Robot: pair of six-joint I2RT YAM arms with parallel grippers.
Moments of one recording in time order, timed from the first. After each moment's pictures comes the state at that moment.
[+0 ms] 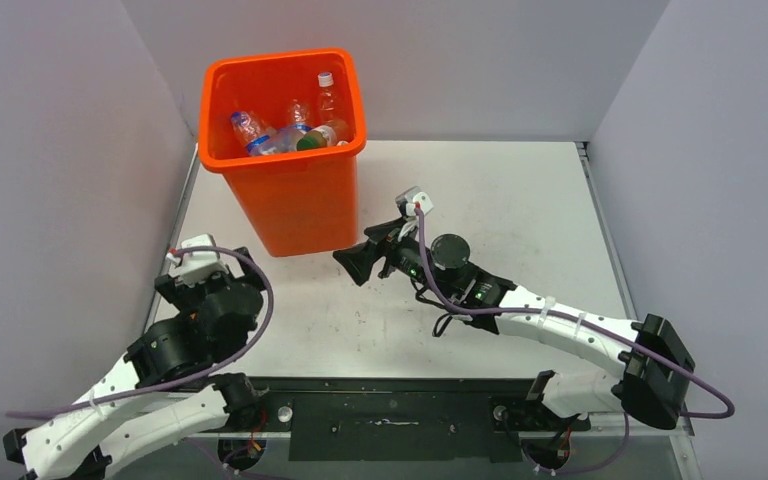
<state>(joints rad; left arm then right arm) -1.07 0.58 0.91 -1.00 -1.38 -0.73 0.97 1.28 0.91 0.41 0.02 0.37</state>
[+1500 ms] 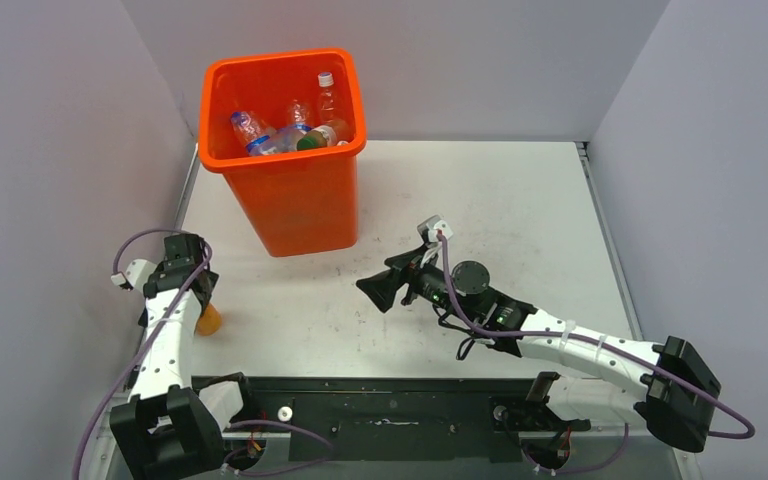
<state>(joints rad) 0.24 1.04 0.77 -0.89 -0.56 -1.01 0.97 1.10 0.63 0.41 0.00 0.45</state>
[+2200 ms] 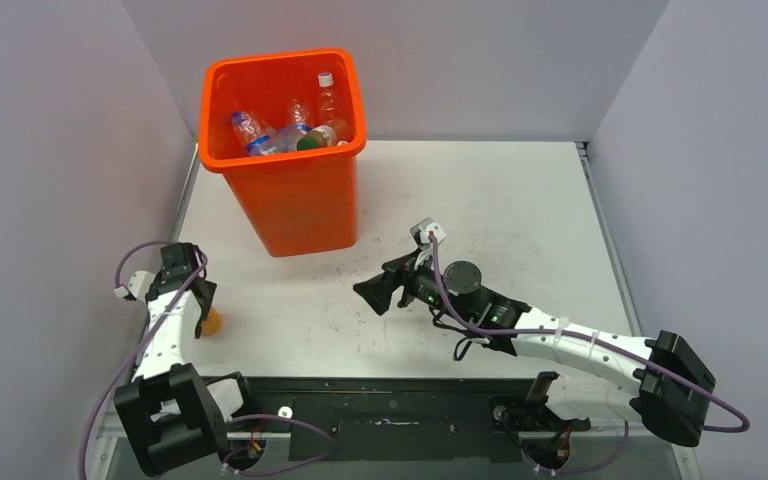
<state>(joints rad) 0.34 1.11 0.66 -0.71 -0.45 -1.02 0.98 1.14 0.64 0.39 0.00 0.46</state>
